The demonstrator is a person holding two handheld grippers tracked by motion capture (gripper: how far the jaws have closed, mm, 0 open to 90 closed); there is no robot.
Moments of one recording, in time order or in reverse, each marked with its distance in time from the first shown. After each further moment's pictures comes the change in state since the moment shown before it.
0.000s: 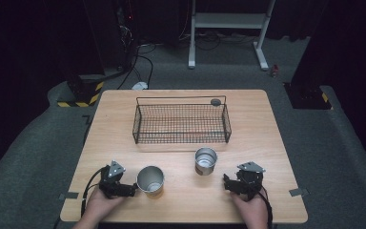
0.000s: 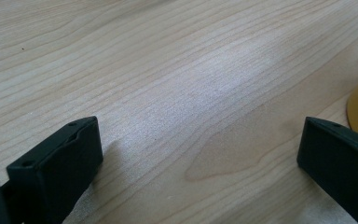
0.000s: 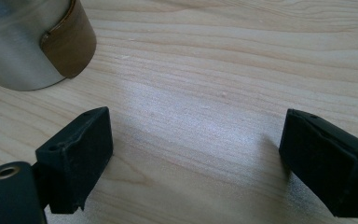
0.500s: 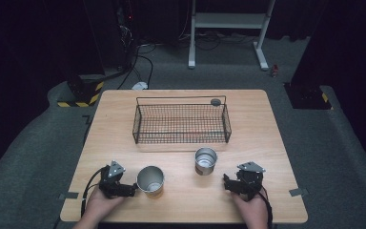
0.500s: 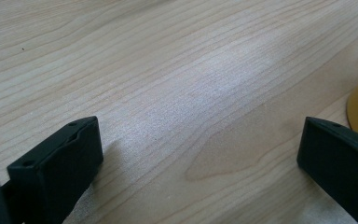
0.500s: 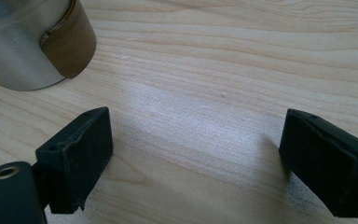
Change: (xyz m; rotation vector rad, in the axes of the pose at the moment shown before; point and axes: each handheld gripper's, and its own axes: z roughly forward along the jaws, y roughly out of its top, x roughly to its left) left arm 0.000 0.000 -0.001 0.004 0.000 0.006; right arm 0.000 0.000 0.000 0.000 0.000 0.000
